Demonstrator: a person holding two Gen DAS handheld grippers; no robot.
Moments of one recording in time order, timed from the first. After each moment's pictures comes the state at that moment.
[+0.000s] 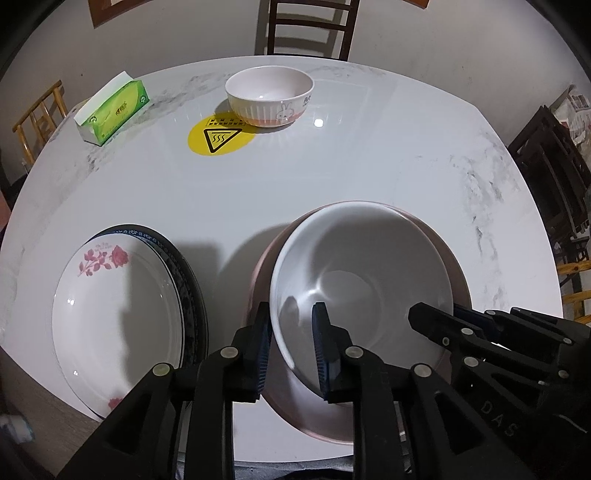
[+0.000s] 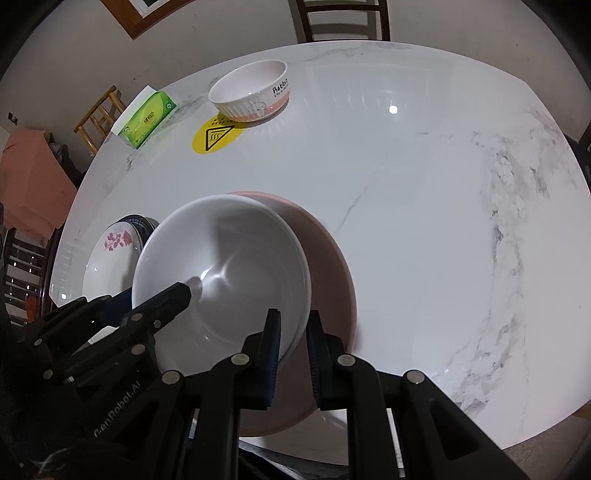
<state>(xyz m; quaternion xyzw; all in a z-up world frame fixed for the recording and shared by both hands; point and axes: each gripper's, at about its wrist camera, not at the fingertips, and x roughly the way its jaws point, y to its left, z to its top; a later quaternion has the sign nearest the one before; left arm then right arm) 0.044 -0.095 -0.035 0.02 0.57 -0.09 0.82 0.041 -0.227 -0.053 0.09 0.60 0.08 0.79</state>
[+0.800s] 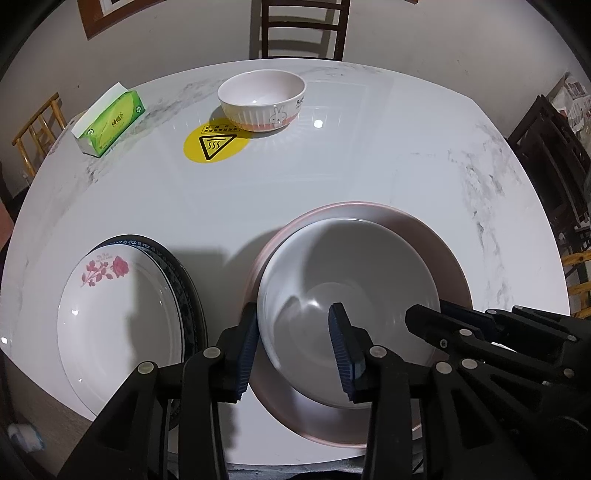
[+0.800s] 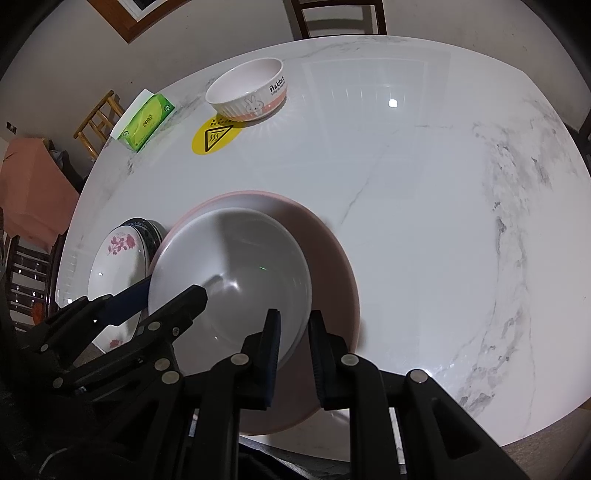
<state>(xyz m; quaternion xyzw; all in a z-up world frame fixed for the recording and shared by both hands) 0.045 -0.103 -0.034 0.04 0.57 -0.09 0.82 0.040 -0.233 -0.053 0.11 0.60 0.08 0.79</state>
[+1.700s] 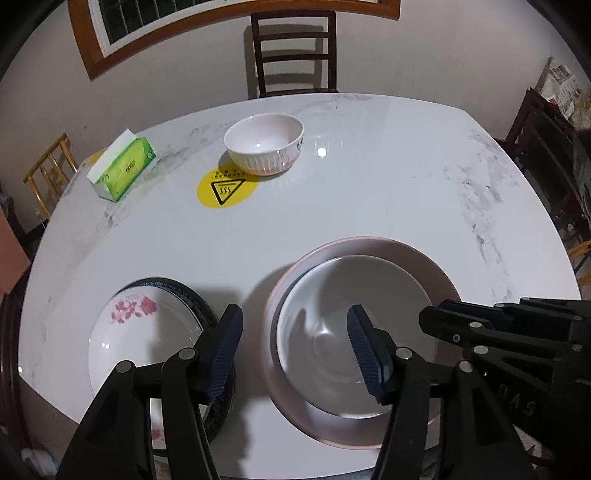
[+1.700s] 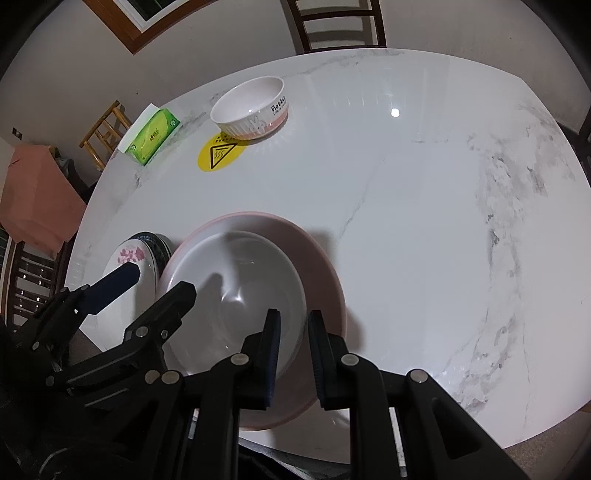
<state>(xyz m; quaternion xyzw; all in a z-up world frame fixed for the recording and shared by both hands) 0.039 -0.104 -0.010 0.09 0.50 -0.09 0.86 0.033 -0.243 -0.032 0.12 0.58 0.09 0.80</state>
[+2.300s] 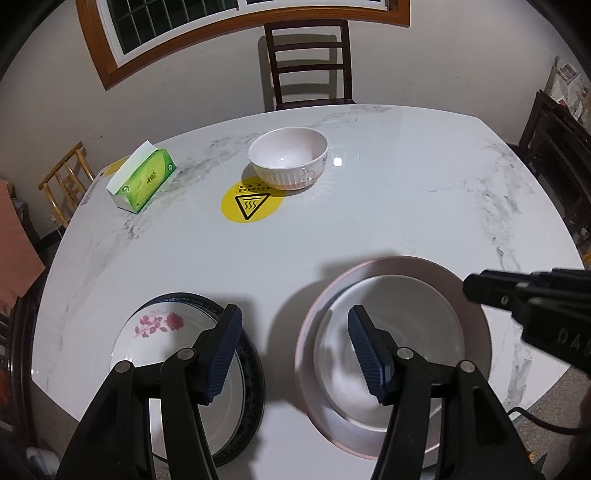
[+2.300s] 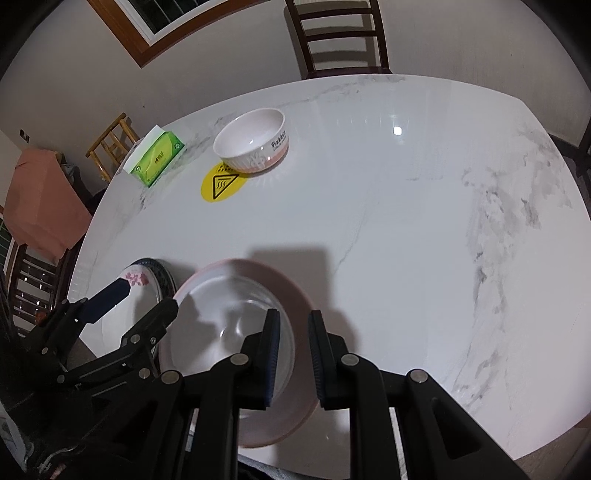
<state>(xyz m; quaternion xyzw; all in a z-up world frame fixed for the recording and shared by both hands) 0.050 -0.092 -0.004 0.10 0.49 -0.06 0.87 0.051 -0.257 -0.011 0.11 0.55 0.09 0.82</state>
